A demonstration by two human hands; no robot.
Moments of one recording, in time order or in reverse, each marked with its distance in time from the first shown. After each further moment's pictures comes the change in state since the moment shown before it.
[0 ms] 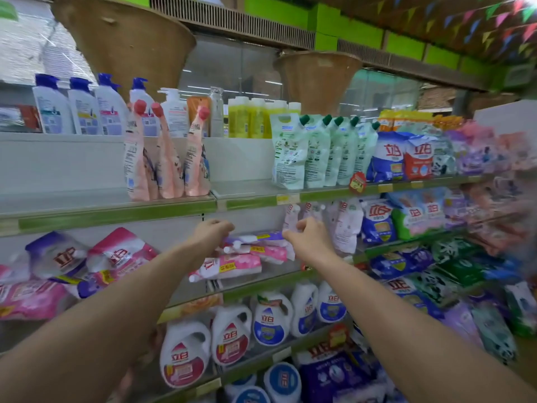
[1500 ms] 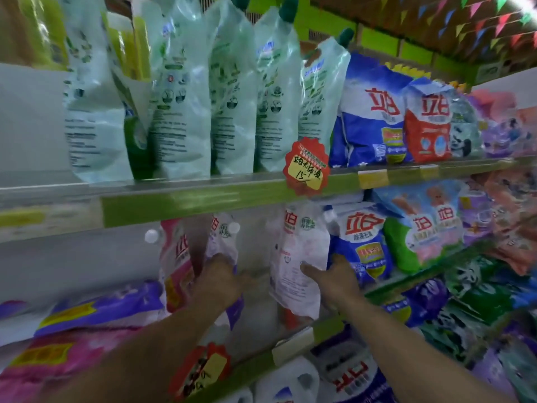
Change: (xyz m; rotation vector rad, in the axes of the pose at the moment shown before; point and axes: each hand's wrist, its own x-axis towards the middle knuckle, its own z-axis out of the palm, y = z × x) left_hand 0.401 -0.107 0.417 0.750 0.117 0.137; right_hand 0.428 0.426 0.020 0.326 0.032 0.237
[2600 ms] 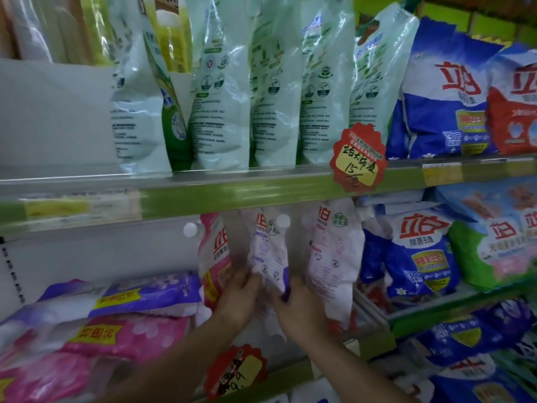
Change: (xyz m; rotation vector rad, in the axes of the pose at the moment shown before) left_hand -0.022 -0.039 0.009 -0.692 -0.041 -0.136; right_hand -0.043 -0.003 0.121 -0.248 -0.189 -0.422
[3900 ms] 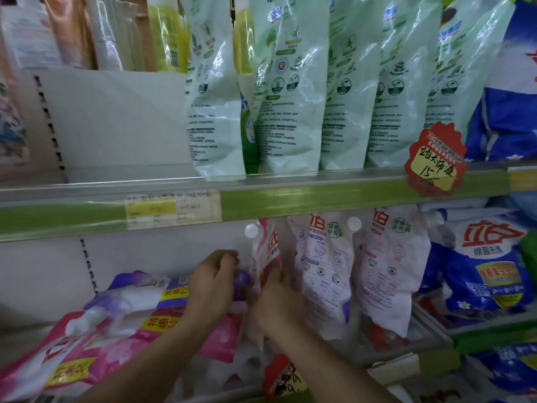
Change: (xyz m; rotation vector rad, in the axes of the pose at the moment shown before) left_hand -0.008 0.000 -0.117 0.070 0.396 0.233; right_hand 0.006 -0.098 0.084 -0.208 -0.172 0.067
